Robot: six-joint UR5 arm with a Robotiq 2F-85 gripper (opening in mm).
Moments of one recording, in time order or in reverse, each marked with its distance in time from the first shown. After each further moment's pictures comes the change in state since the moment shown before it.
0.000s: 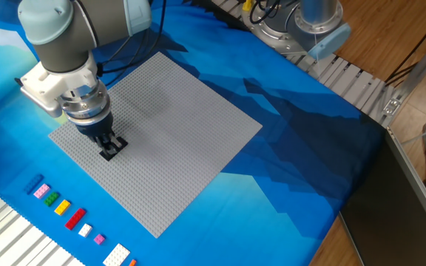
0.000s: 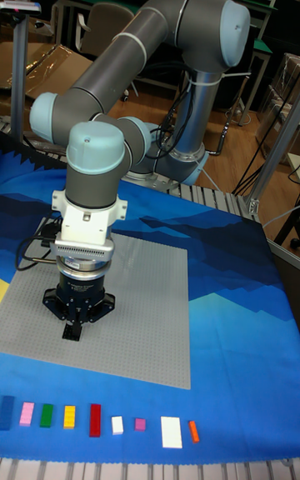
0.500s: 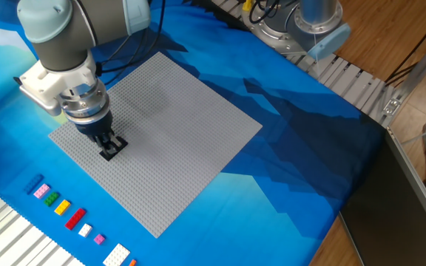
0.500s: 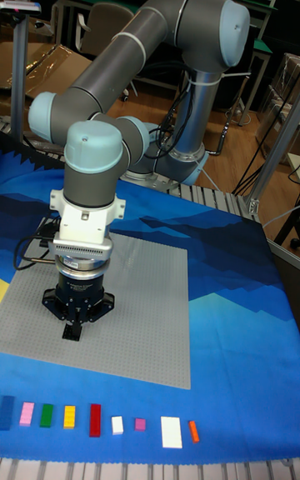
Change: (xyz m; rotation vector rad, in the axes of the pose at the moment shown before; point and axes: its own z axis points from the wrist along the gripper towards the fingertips) arm 0.001 -0.003 -0.001 0.000 -0.001 -0.008
